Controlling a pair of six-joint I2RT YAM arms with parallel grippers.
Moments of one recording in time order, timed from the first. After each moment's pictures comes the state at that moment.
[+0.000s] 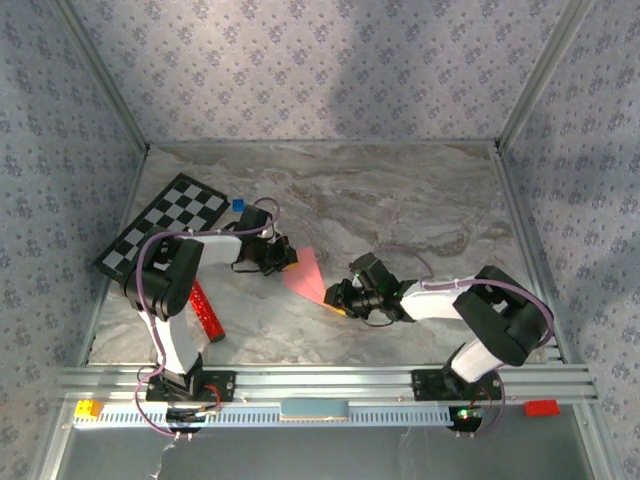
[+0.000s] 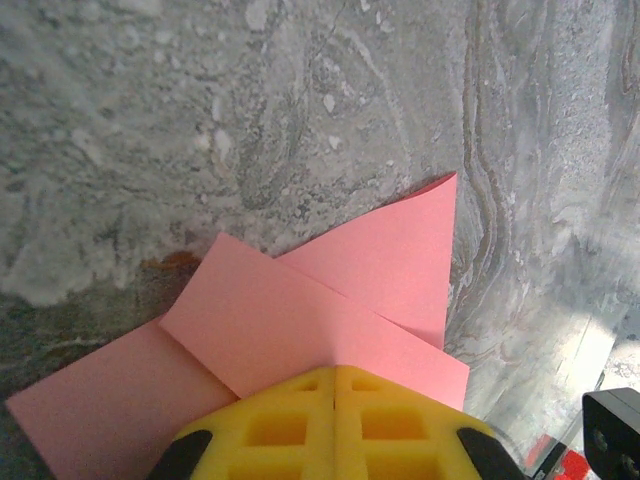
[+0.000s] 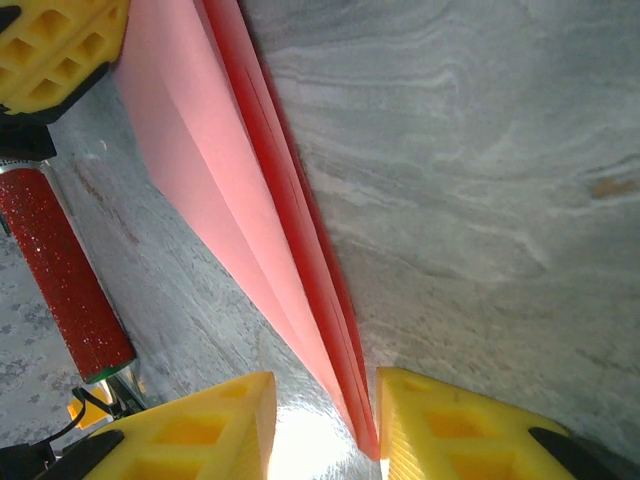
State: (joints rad) left arm -0.42 1.83 0.89 -0.11 0.58 -0.78; right arm 0.79 1.54 0.50 0.25 -0.37 1.16
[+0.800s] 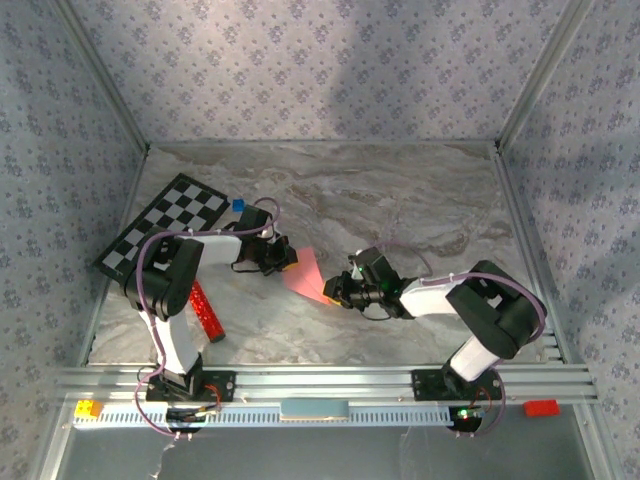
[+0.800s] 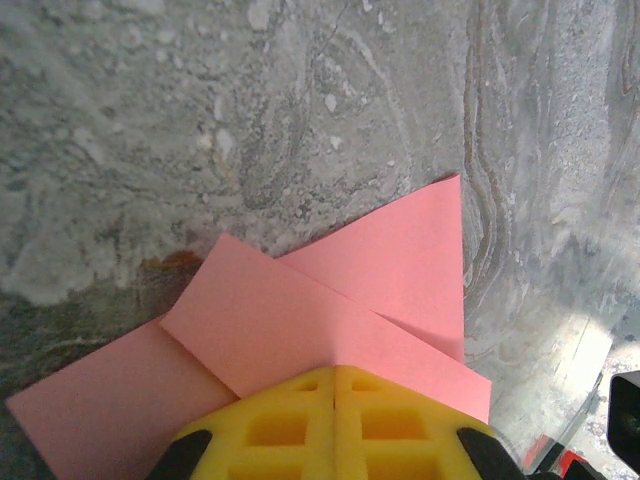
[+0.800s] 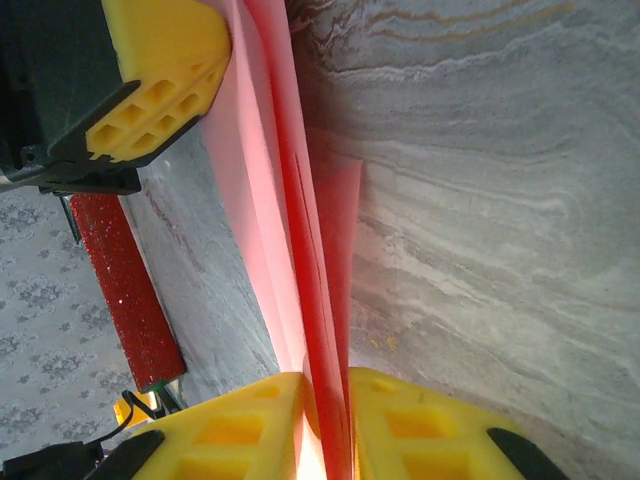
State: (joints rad) left arm -0.42 1.83 0.89 -0.11 0.58 -0.79; right arm 0.75 1.59 0.50 0.41 -0.42 1.16
